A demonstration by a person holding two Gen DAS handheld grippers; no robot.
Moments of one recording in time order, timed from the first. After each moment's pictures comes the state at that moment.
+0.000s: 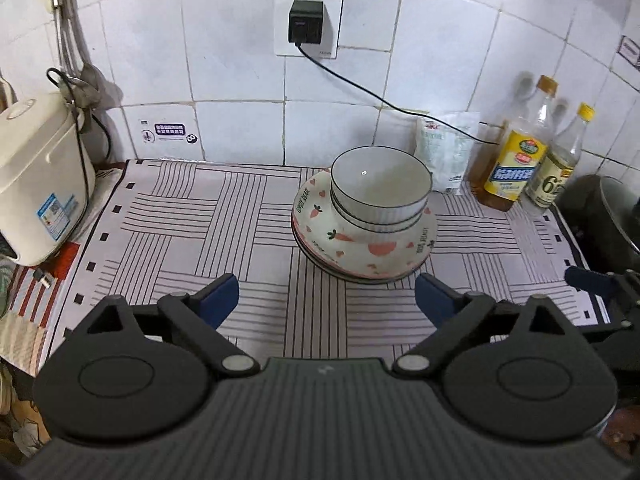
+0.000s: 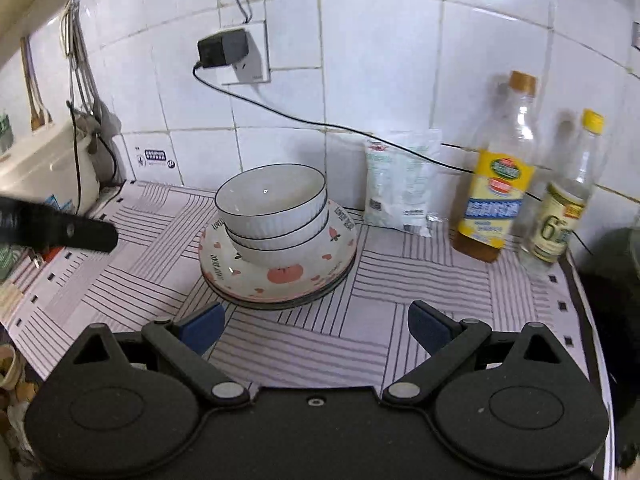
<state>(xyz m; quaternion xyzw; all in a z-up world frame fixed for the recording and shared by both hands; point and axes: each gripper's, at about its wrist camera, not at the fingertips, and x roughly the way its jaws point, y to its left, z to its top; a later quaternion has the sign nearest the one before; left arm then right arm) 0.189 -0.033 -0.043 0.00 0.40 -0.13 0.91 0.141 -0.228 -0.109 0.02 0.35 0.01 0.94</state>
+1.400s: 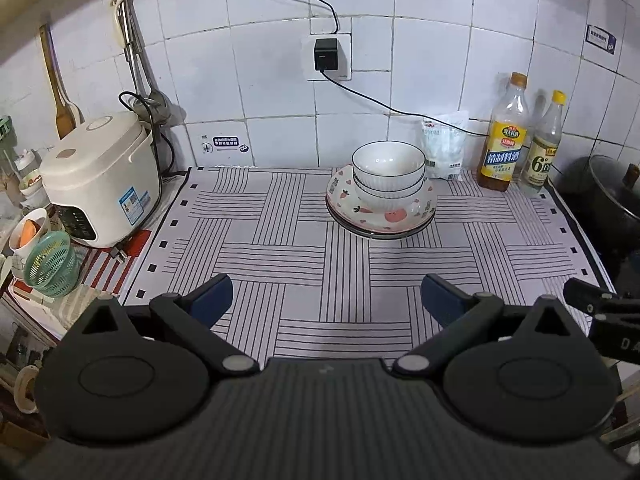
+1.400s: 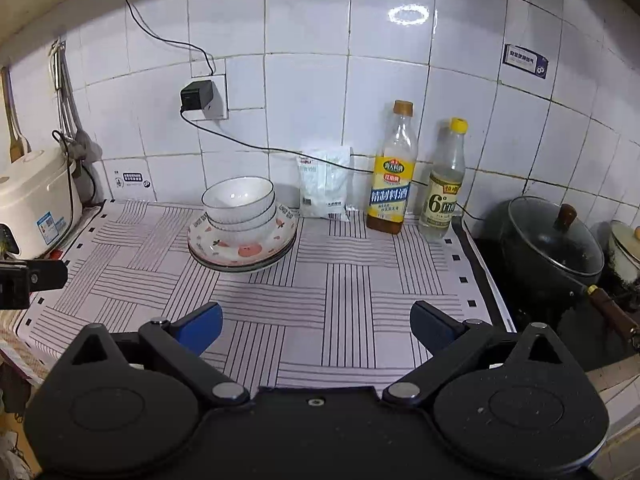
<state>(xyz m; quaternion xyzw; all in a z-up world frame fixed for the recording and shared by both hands) 0.053 -0.009 -0.001 0.05 0.36 -0.09 0.93 -0.009 -0.204 -0.048 0.02 0.33 -0.10 0.94</state>
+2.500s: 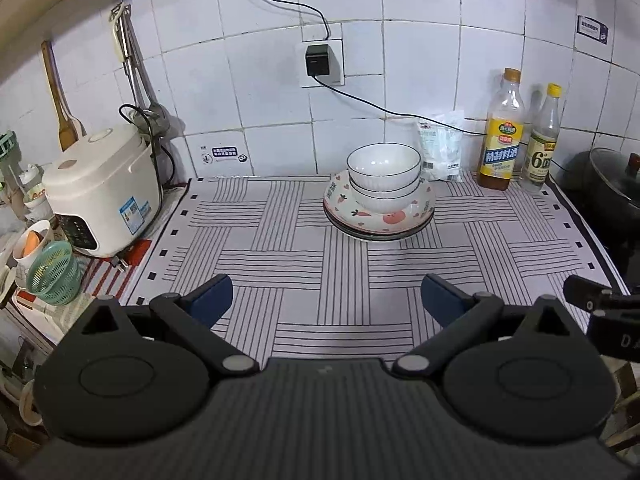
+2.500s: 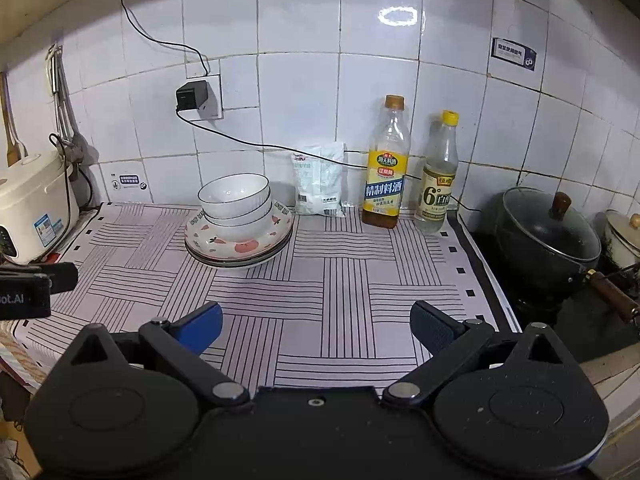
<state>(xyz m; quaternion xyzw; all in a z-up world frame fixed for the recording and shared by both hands) 0.039 -0.021 -0.015 0.07 0.34 -0.09 0.94 -0.020 -0.203 -0.059 0.03 0.32 -0.11 0.94</state>
